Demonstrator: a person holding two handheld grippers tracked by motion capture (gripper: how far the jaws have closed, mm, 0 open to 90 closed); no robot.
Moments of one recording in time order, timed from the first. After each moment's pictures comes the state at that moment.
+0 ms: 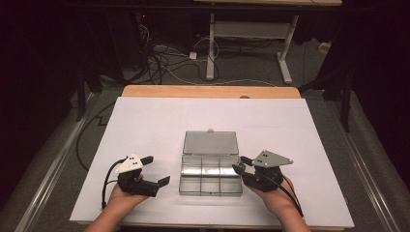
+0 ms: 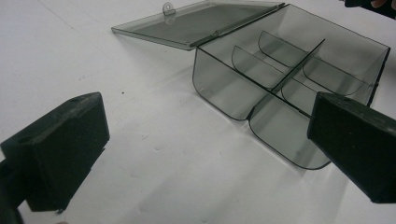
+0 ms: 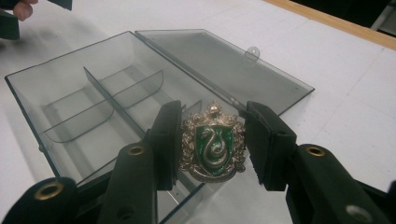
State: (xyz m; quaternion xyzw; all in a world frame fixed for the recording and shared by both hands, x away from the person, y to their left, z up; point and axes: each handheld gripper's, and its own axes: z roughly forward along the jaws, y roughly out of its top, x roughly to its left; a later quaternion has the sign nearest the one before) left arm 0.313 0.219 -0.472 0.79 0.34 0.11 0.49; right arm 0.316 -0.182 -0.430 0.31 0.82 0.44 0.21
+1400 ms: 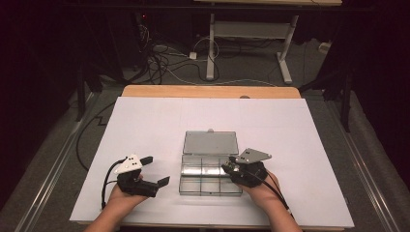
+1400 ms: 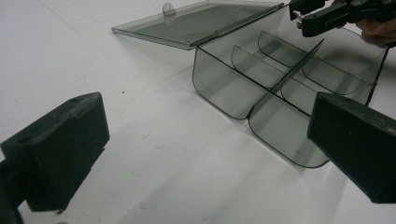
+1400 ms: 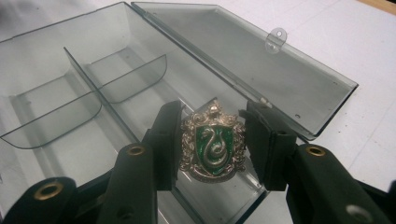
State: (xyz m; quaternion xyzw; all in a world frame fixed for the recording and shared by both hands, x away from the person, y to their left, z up) left arm 0.312 0.220 -0.472 0.79 0.34 0.11 0.50; right arm 0.338 -0.152 -0.455 0.31 0.84 0.41 0.19
